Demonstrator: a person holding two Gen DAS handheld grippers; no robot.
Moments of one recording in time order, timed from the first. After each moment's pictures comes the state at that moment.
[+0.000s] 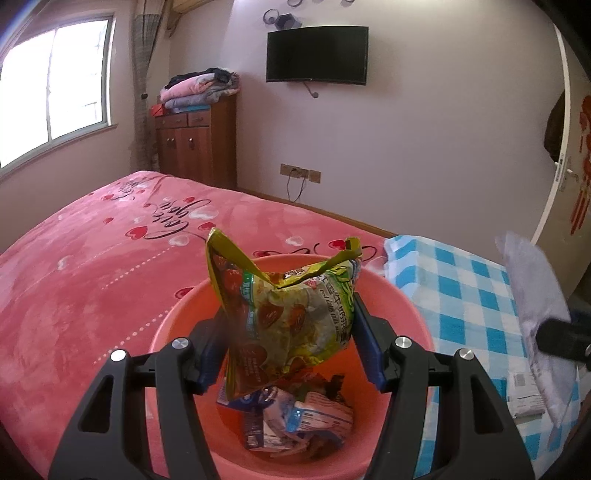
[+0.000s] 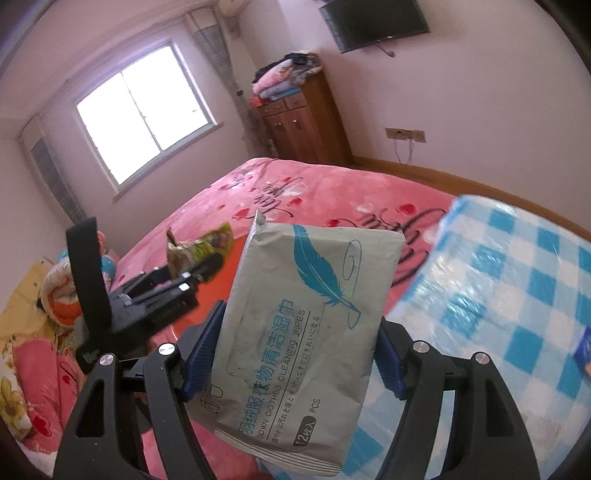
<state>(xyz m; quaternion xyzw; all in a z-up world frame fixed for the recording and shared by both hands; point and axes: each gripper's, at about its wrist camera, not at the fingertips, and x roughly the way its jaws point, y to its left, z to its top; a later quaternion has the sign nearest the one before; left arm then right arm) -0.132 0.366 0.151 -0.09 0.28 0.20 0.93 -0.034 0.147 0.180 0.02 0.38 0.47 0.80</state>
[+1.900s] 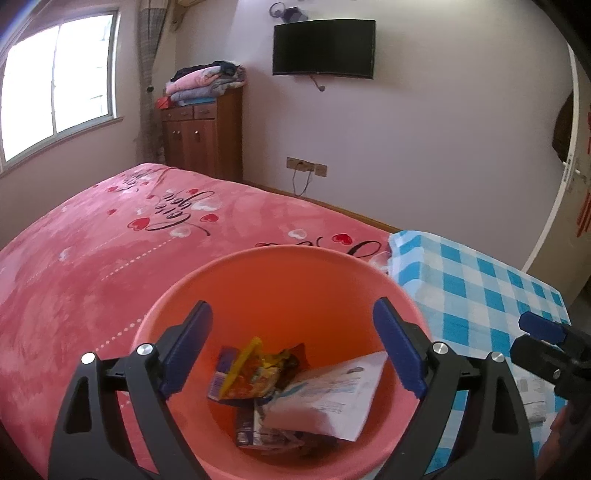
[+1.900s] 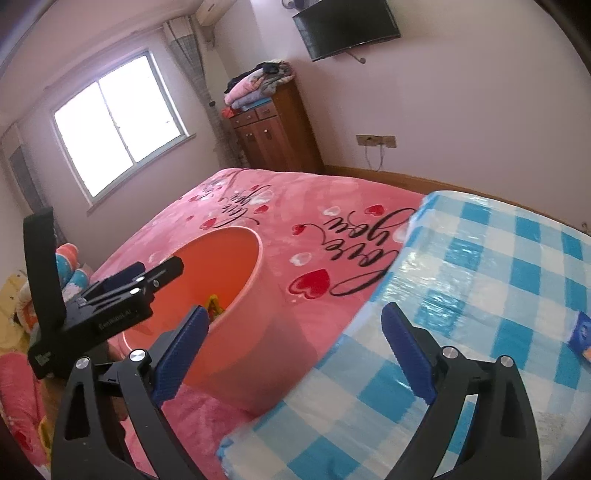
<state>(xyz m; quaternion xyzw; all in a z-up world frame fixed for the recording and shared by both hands) -0.120 0.345 0.148 -0.09 0.29 0.21 0.93 -0.026 0.127 0.146 0.03 0.36 0.41 0.84</state>
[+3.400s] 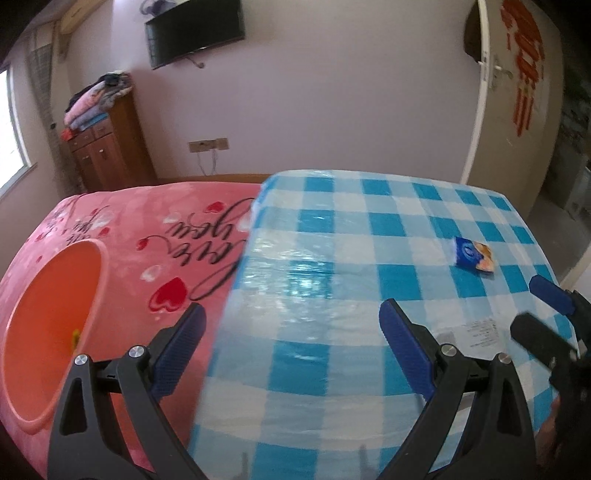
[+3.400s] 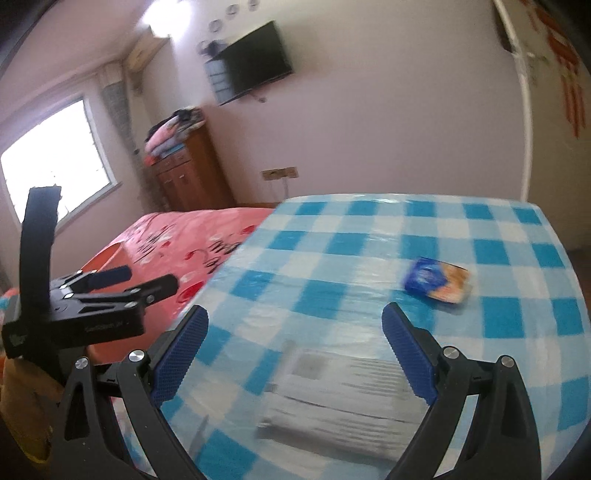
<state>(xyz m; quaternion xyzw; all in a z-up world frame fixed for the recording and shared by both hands) -0.041 0.144 0.103 0.01 0.37 0.06 0.93 -0.022 -0.087 0.091 0.08 0.32 0.25 0.91</state>
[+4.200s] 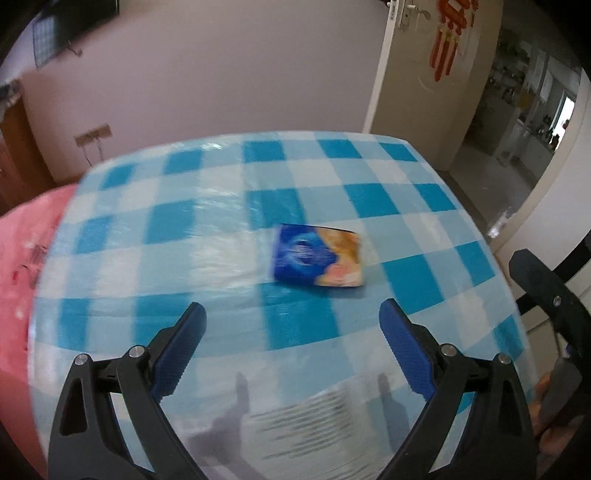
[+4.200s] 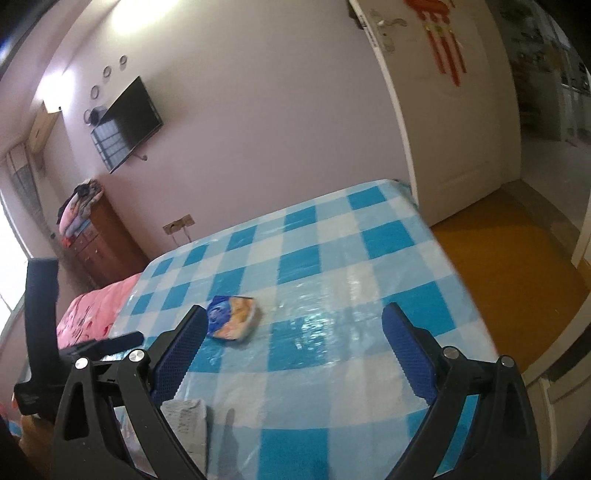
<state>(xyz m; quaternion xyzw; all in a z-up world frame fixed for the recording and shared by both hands) 0.066 -0.041 0.042 0.01 0.45 -0.12 0.88 0.025 -0.268 0.056 0.18 0.31 0.07 0.93</state>
